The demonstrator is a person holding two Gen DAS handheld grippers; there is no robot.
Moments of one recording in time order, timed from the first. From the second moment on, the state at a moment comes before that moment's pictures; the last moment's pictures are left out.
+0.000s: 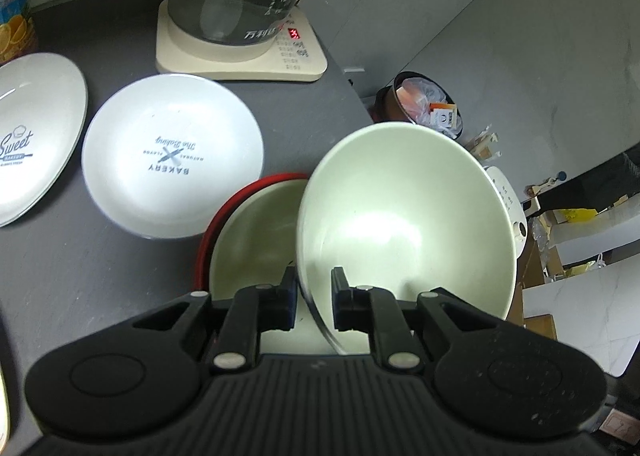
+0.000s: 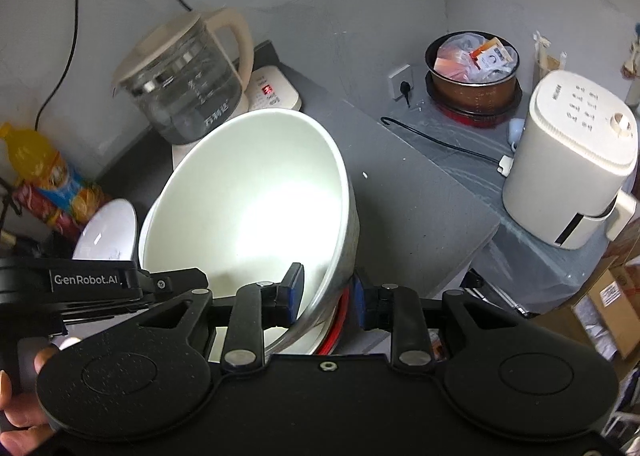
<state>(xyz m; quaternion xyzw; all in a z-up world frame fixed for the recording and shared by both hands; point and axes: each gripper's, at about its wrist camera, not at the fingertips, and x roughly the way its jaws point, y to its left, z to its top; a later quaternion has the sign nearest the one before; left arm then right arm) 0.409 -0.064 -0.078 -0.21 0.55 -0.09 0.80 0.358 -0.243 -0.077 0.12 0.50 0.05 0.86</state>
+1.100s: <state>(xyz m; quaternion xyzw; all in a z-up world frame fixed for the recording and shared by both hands) 0.390 -0.014 -0.079 -0.22 0.57 -0.05 0.79 0.366 -0.218 -0.083 0.05 0.51 0.07 0.86</state>
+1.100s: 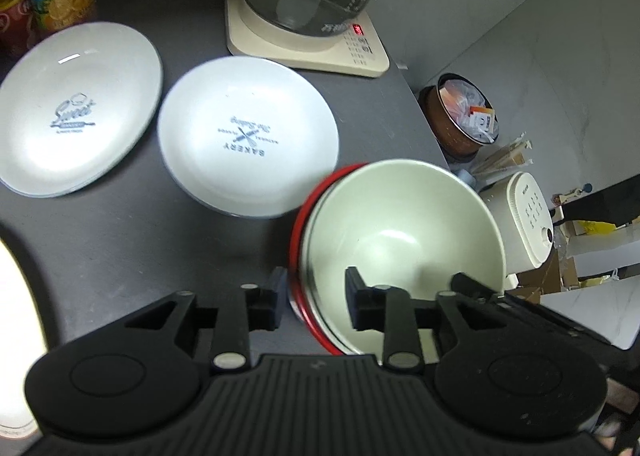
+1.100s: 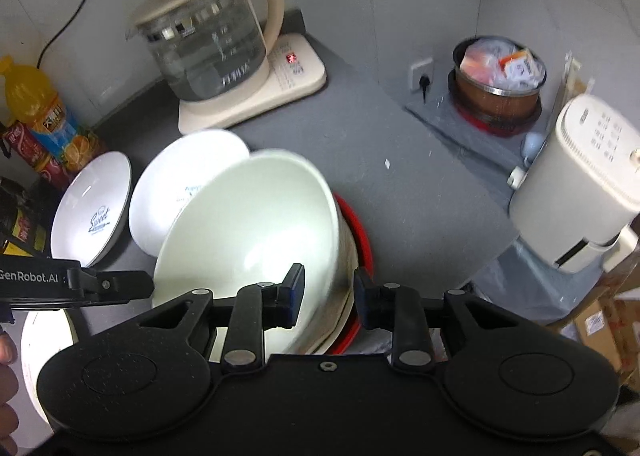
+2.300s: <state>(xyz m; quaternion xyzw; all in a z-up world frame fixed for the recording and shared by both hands) 0.294 0.091 -0.082 -0.20 0.56 0.05 0.80 0.320 -0.129 -0.060 0.04 0.47 0.14 0.87</state>
